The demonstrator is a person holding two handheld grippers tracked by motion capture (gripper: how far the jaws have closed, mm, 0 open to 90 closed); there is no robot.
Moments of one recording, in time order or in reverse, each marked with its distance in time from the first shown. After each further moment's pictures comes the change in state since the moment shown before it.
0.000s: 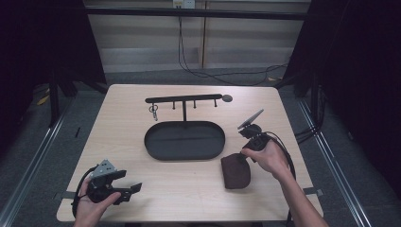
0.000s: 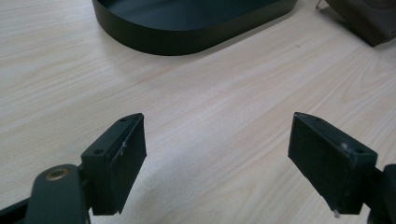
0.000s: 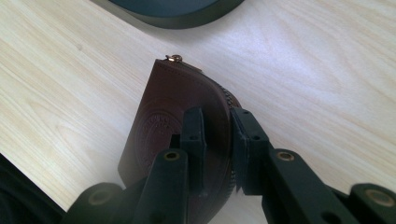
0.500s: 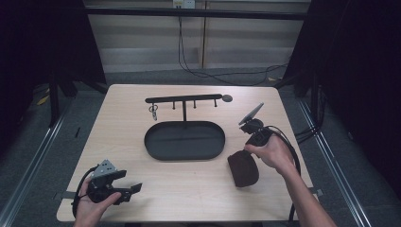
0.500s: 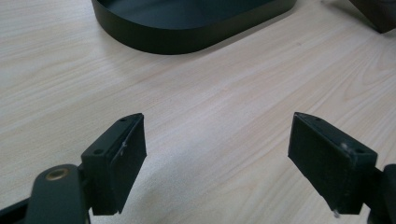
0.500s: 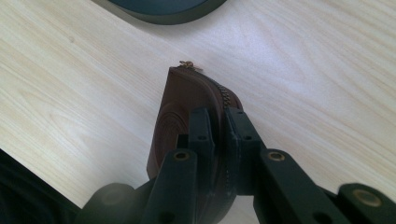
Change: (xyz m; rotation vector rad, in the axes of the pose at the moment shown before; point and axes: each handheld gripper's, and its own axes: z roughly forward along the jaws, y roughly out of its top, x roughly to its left) left arm 0.000 0.000 0.000 0.005 -0.001 0.007; right arm 0.007 0.007 -0.025 0.048 -0.086 -0.018
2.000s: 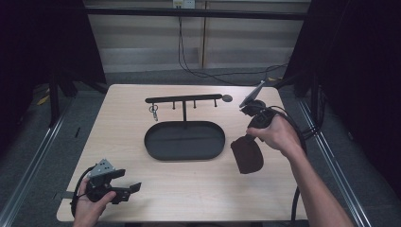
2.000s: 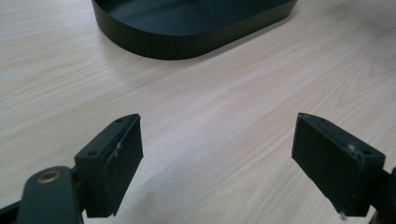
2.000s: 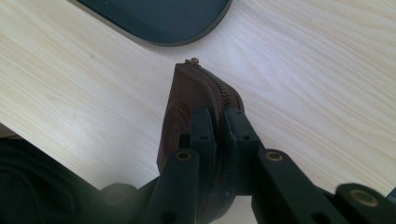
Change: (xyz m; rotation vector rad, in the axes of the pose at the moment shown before) left arm 0.004 0.000 -0.002 -0.024 -0.013 -0.011; right arm 0.007 0.028 -0.057 0.022 -0.046 -0.009
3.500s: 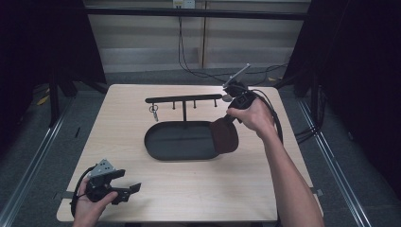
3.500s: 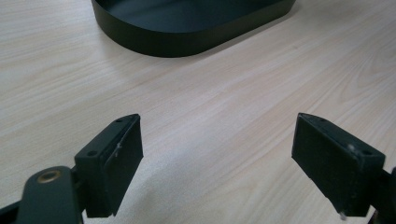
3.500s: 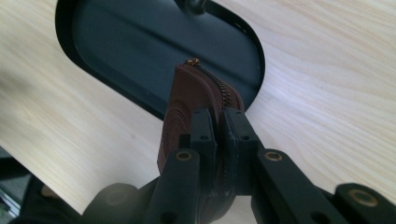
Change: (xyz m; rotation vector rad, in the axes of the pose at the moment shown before) left arm 0.000 0.000 0.000 0.015 0.000 0.009; right arm 0.008 0.064 0.000 -0.133 0.095 0.050
